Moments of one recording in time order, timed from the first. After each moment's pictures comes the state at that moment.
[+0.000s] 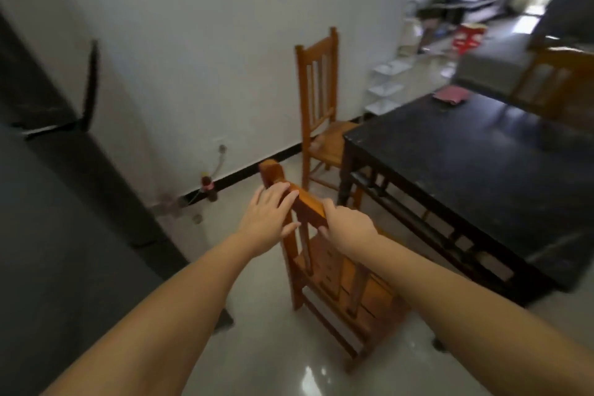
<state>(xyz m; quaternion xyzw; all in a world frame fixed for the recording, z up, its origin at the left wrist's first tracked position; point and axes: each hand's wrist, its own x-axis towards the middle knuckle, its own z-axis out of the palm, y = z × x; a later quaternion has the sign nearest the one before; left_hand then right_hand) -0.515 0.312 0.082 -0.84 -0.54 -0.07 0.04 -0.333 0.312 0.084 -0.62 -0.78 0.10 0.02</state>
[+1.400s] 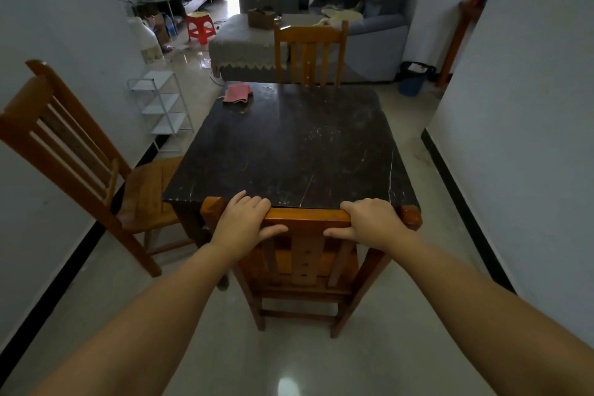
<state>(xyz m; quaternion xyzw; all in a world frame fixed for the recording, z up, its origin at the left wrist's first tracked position) -0.314 0.538 0.078 -0.98 -0.18 -0.09 -0.04 -0.137 0.356 0.087 -0.84 -0.54 -0.01 -0.03</state>
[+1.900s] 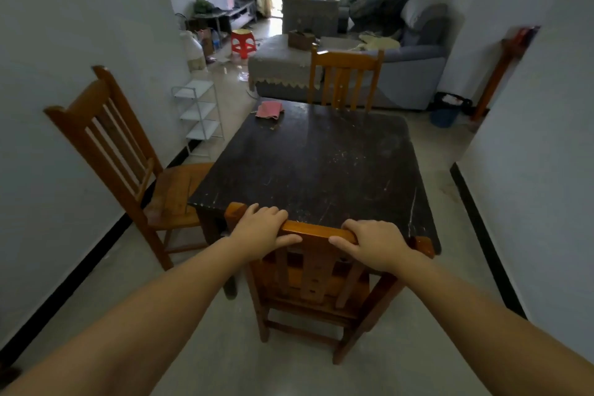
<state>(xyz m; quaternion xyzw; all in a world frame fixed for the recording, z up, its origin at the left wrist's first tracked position) -0.303 0.545 0.101 -0.97 -0.22 0.04 -0.06 -0.133 0.381 0.100 -0.82 -0.56 0.04 0.01</state>
